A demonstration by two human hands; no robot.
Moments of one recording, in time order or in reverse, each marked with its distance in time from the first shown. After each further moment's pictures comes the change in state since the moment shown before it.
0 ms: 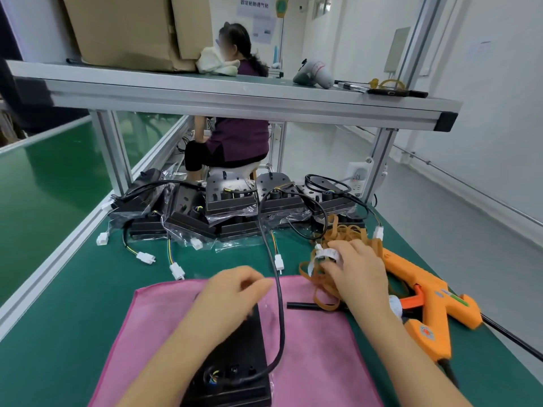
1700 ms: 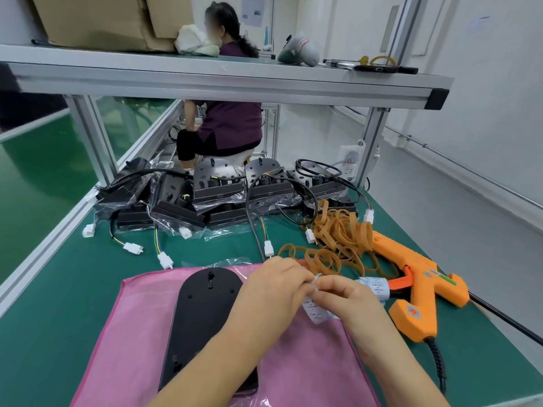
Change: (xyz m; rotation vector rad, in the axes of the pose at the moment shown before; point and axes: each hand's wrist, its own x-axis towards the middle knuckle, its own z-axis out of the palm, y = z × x) left_hand -0.006 0.042 0.062 0.458 0.157 0.694; right_hand -0.069 -0.020 -0.060 1.092 -0.507 0.417
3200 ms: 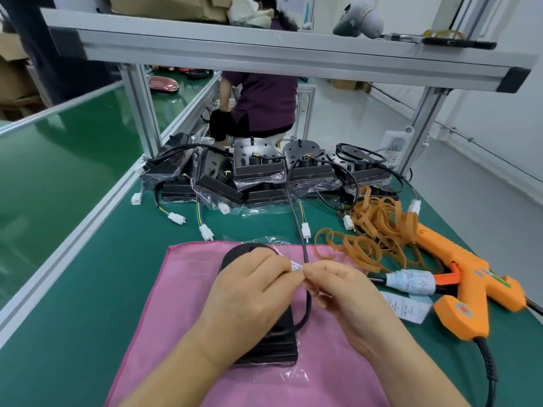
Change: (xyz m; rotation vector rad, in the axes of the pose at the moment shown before) left_hand -0.067 -0.038 -0.043 0.311 0.354 0.225; right_hand 0.000 -0.011 0.063 0.249 -0.218 0.066
